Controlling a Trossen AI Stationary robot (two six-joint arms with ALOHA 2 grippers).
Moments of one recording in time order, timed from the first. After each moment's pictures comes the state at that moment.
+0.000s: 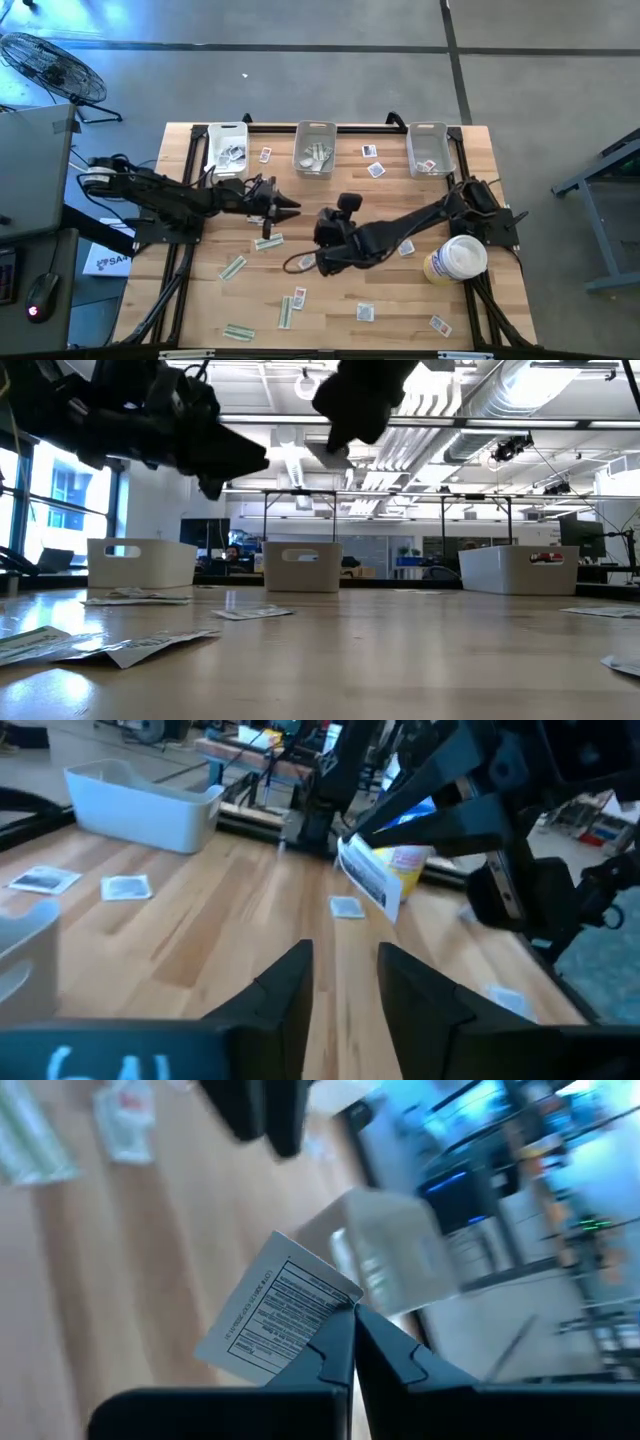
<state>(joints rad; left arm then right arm) 0.04 1.29 0.33 0.90 0.07 -0.25 0.33 1.97 1.63 -0.85 1.03 0.26</state>
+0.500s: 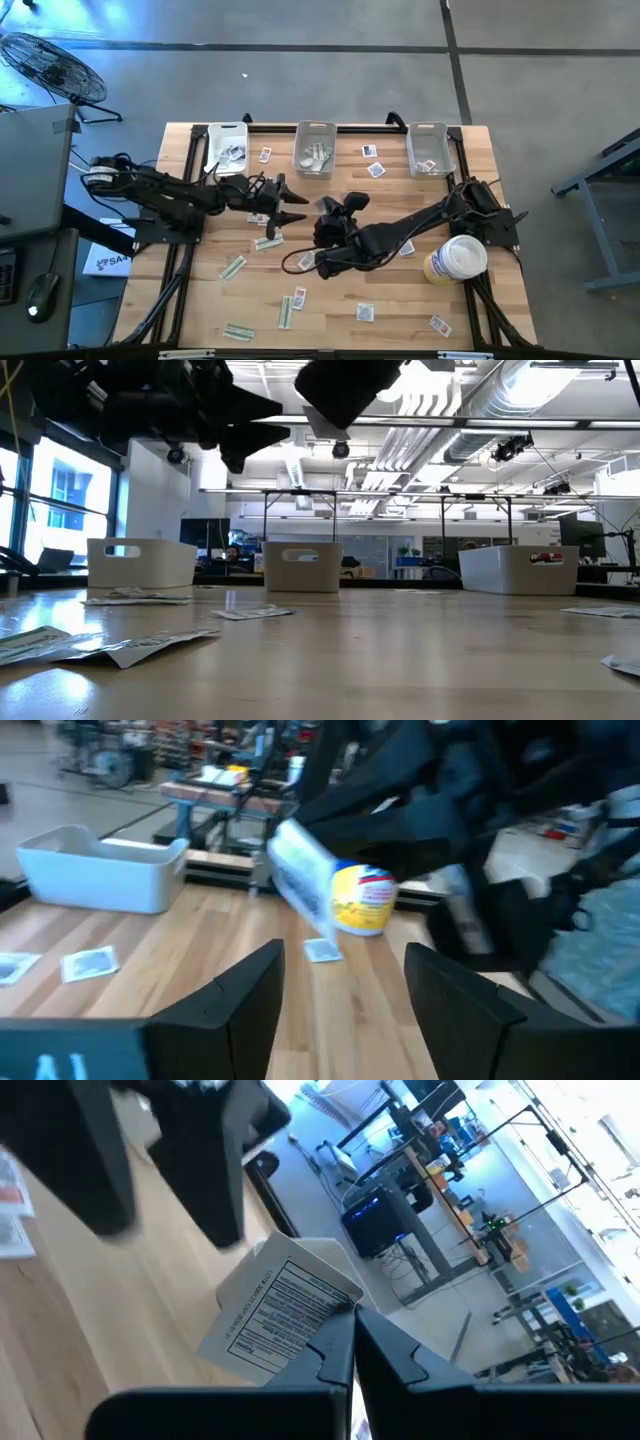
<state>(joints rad) 0.04 1.32 0.44 0.89 0.14 -0.16 0.35 1.97 1.63 -0.77 1.29 0.31</state>
